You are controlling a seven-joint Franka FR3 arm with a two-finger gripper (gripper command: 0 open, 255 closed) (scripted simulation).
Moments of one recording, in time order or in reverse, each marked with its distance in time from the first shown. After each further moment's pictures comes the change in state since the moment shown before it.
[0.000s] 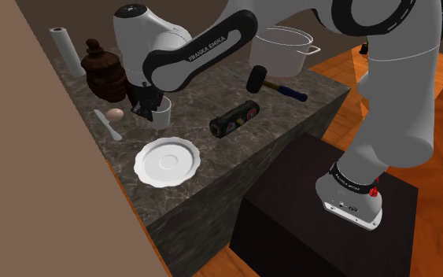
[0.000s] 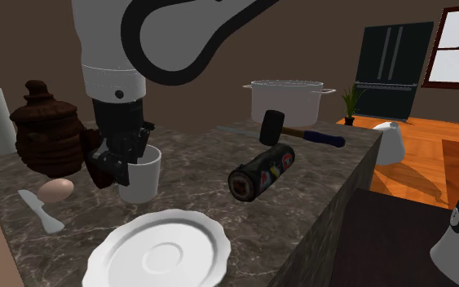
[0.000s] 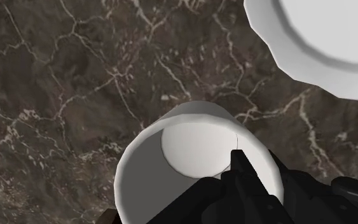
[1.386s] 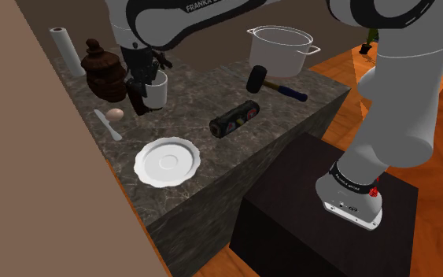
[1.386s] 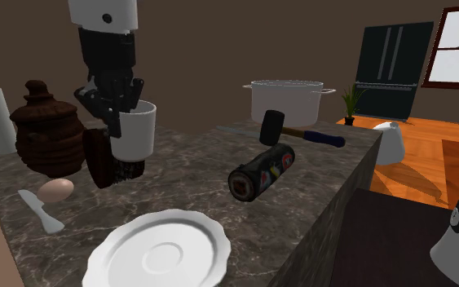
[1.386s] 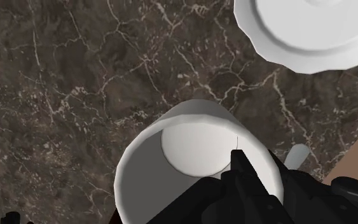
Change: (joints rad) arm -0.006 -0.080 0.026 0.134 0.056 -0.205 -0.061
